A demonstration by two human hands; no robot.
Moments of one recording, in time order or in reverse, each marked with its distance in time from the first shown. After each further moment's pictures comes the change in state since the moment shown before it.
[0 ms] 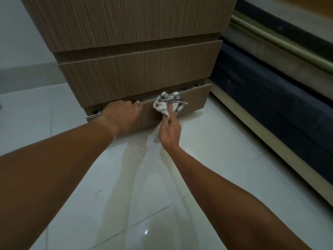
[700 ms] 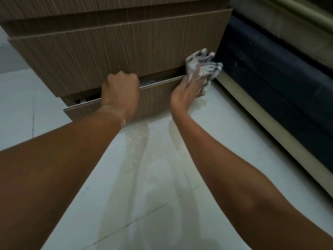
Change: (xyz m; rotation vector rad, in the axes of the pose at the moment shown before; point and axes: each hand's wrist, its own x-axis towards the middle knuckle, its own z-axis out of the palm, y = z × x) left_hand 0.045 0.030 -0.001 -0.273 0.176 -0.366; right_hand 0.090 -0.018 -0.018 0.112 0.357 0.006
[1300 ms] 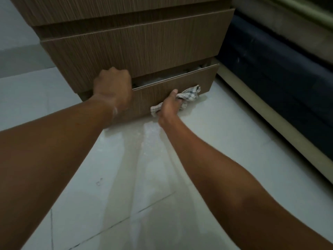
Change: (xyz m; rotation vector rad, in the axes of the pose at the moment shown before) left_hand -0.010 -0.041 -0.024 -0.143 -0.148 -0.031; right_hand -0.060 0.015 0.031 0.445 -0.169 0.654
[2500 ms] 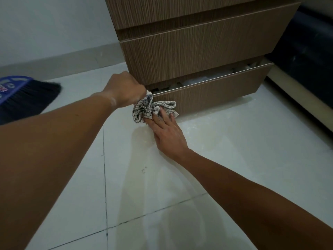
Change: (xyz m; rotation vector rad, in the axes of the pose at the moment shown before) left_hand -0.040 -0.101 -0.037 -0.396 -0.161 -0.239; right_hand -0.076 0.118 -0.005 -1.365 -0.626 -1.419
